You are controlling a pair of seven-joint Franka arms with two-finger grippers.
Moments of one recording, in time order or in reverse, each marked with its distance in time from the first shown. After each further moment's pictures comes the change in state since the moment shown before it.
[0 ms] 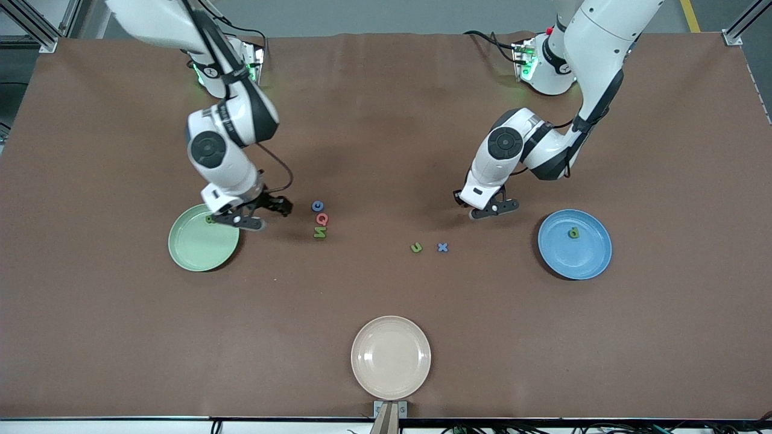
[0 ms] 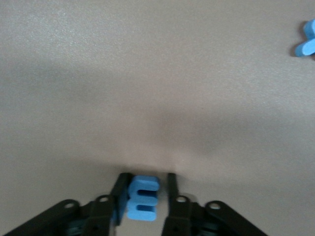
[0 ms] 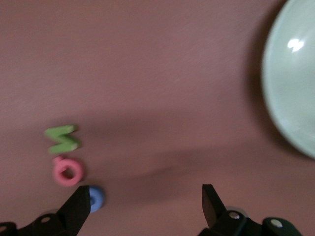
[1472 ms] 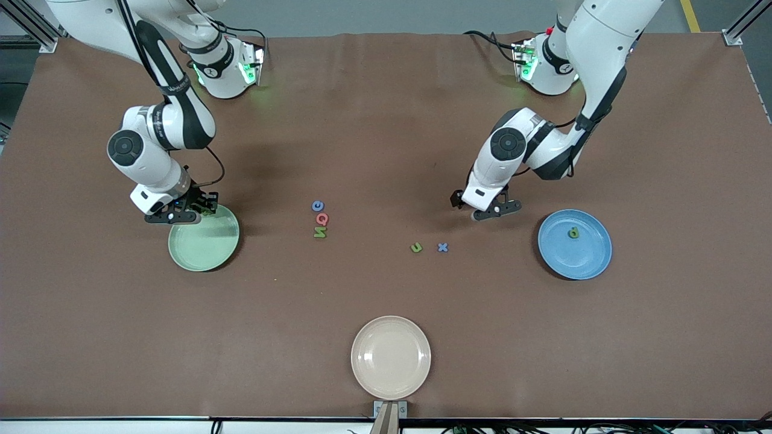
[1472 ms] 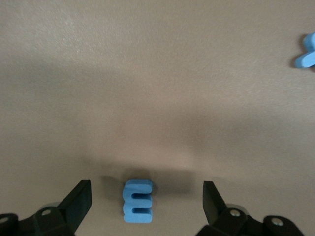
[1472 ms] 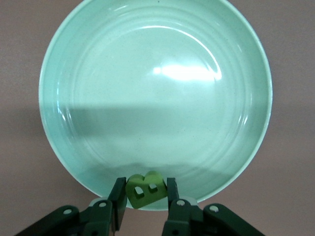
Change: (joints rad) left arm 0.001 0.003 0.008 0.010 -0.008 -0.007 0.001; right arm -0.379 -0.066 -0.037 -0.214 -0.131 0.131 -0.530
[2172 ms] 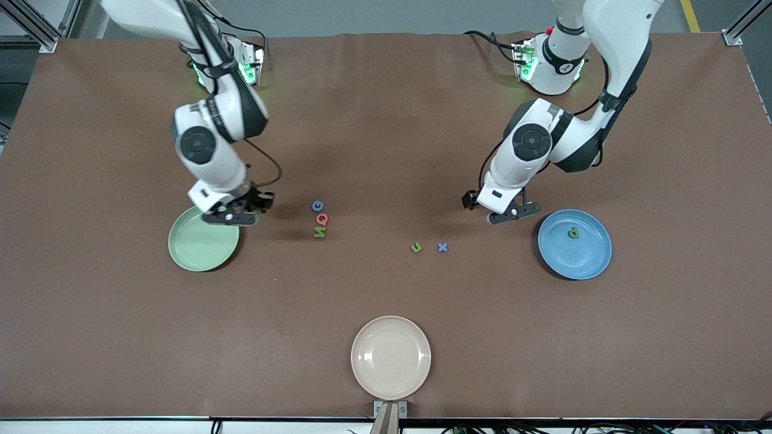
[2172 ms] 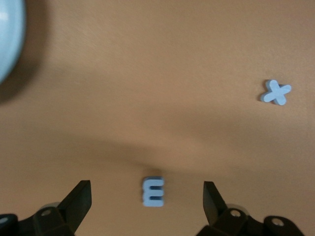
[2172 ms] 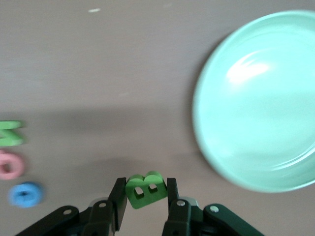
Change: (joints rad) left arm 0.030 -0.123 -0.002 0.025 -0.168 -0.114 0.162; right arm 0.248 0.000 -0.007 0.155 0.001 -0.176 0.293
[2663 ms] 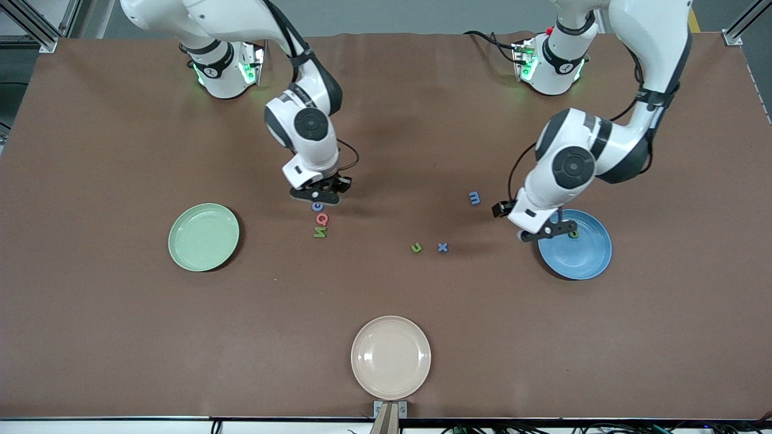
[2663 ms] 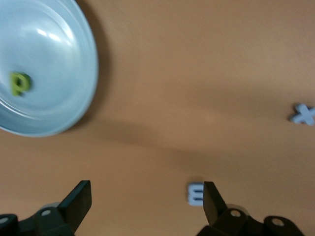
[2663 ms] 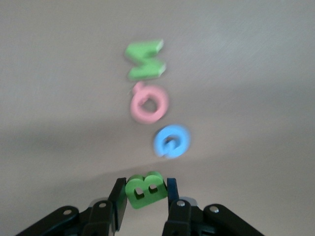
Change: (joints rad) left arm 0.034 -0.022 0.056 0.167 -0.040 -0.303 0.175; right arm 0.367 0.150 0.007 0.163 0.002 -0.043 0.499
